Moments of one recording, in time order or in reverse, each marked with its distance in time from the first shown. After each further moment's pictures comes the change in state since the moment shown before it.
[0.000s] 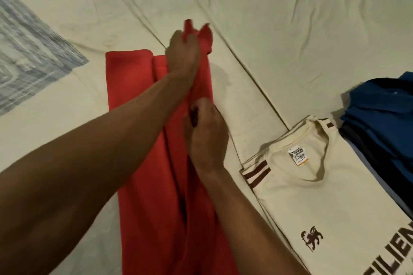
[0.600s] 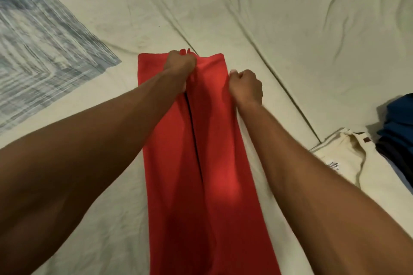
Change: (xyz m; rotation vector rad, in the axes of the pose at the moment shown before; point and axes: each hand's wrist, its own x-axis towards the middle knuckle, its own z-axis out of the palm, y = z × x) left_hand 0.044 -0.041 -0.064 -0.108 -0.082 -0.317; right_hand 0.132 0.014 0.030 -0.031 -0.220 0.559
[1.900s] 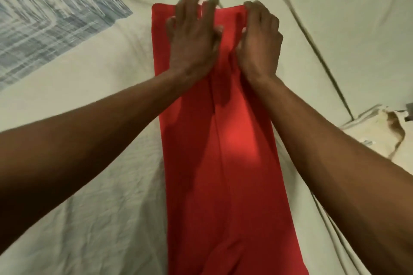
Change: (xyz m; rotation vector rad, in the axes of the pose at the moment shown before) left_hand -0.042 -0.047 -0.039 0.908 0.157 0.899; right_hand -0.007 -0.005 0.034 -0.407 0.228 -0.654
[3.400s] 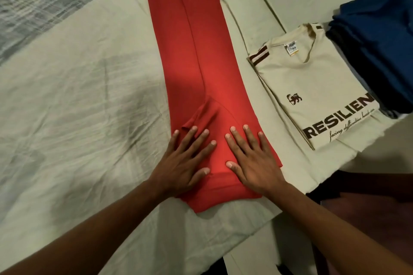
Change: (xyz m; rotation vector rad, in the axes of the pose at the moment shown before) left_hand -0.461 0.062 -0.102 0.114 -0.545 0.497; right_hand -0.478 0.064 -0.156 -0.371 -0.667 -0.322
